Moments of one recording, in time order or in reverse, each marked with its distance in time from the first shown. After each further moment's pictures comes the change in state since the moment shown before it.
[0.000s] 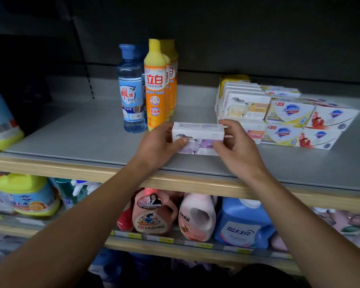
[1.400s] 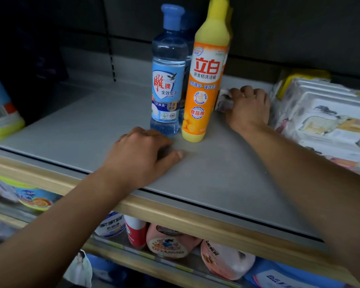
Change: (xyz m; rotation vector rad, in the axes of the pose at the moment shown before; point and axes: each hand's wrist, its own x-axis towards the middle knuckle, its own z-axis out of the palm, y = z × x) left_hand 0.017 -0.073 -0.076 0.790 -0.065 0.054; right_hand 0.212 0.050 0.120 -1.018 0.023 -0.154
